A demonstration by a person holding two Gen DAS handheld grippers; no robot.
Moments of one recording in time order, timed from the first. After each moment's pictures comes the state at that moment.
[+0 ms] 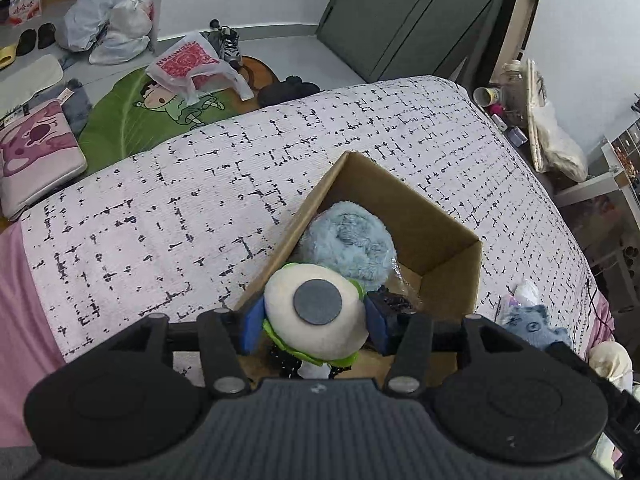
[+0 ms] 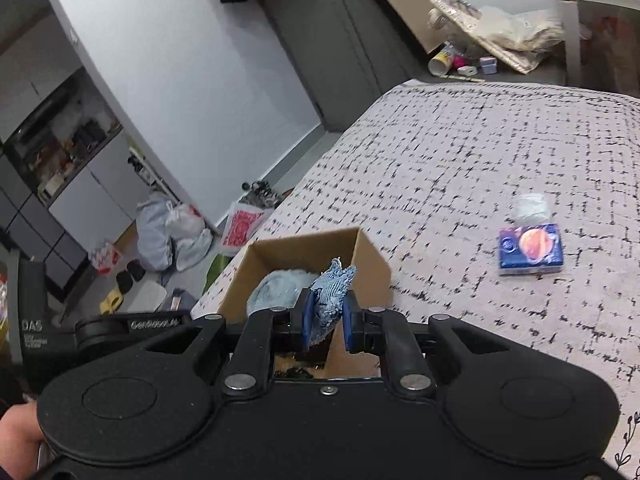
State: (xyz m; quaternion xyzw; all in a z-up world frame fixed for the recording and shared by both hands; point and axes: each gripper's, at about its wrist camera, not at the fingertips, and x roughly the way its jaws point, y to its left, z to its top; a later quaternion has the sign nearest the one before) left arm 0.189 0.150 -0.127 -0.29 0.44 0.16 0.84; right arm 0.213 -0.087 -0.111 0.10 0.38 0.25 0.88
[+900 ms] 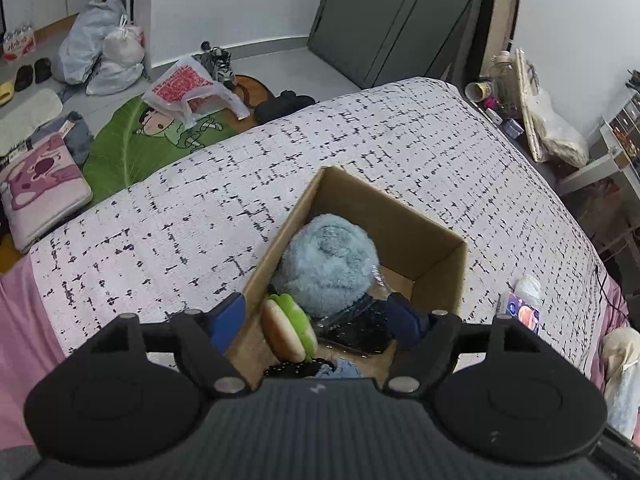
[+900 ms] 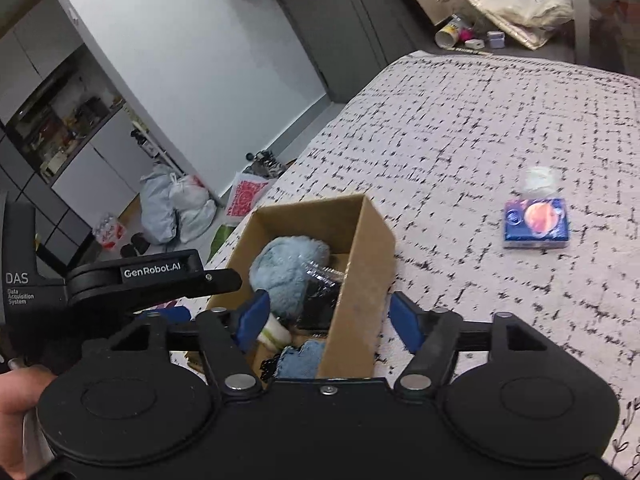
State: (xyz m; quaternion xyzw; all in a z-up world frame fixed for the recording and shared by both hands) left arm 0.198 0.125 -0.105 -0.24 0.44 0.17 0.85; right arm 0.211 -0.094 -0.111 0.10 0.42 0.26 0.87
